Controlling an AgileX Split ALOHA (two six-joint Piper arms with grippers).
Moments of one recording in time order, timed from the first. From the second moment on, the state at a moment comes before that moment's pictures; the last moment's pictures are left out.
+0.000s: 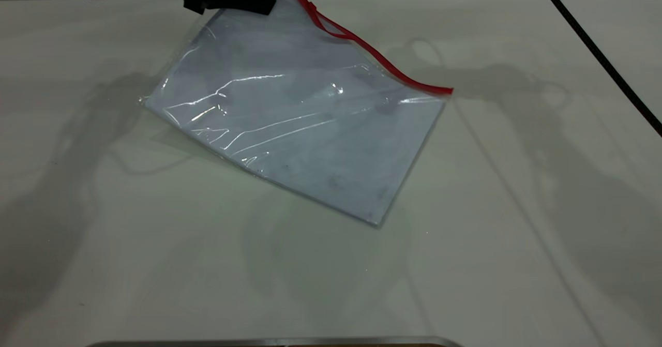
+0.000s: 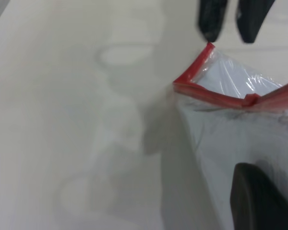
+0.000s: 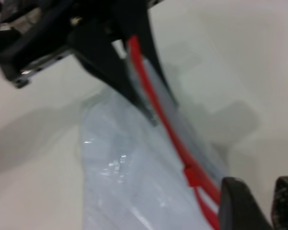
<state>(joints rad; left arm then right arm) -0.10 2.52 -1.81 -1.19 0.95 1.99 0.20 2.63 -1.93 1.41 0.98 -1.67</state>
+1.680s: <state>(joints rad) -0.06 2.50 -1.81 -1.37 1.08 2.00 0.22 2.65 -1.94 1.46 0.99 -1.73</state>
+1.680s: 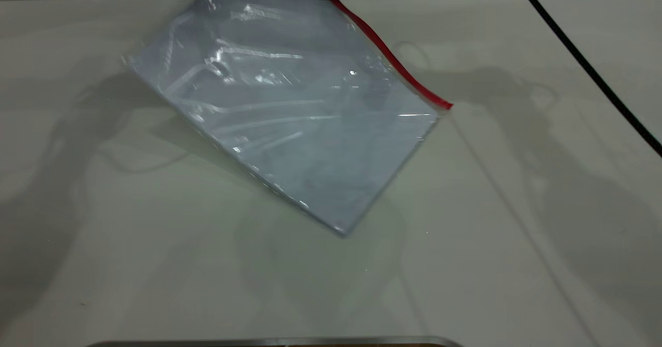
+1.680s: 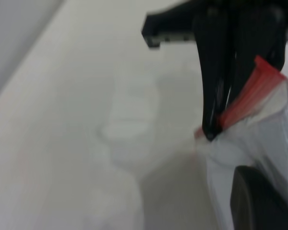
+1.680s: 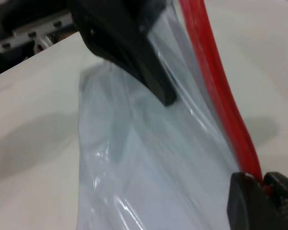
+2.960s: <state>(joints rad) -0.06 2.55 -1.81 -1.40 1.02 1.77 0.15 2.50 -2.08 1.03 1.12 -1.29</state>
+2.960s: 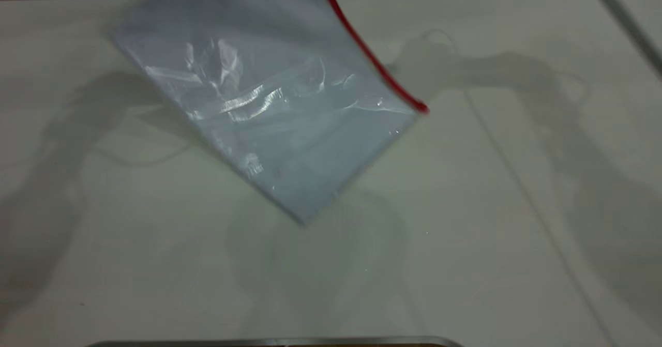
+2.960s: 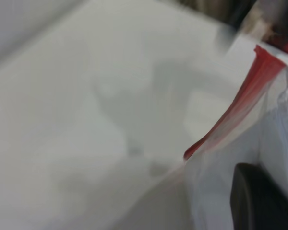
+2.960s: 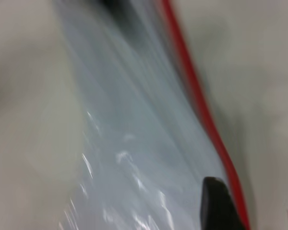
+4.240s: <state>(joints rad) 0.07 1.42 -1.65 -0.35 1.17 0.44 0.15 1.25 -1.25 0.33 1.23 -0.31</state>
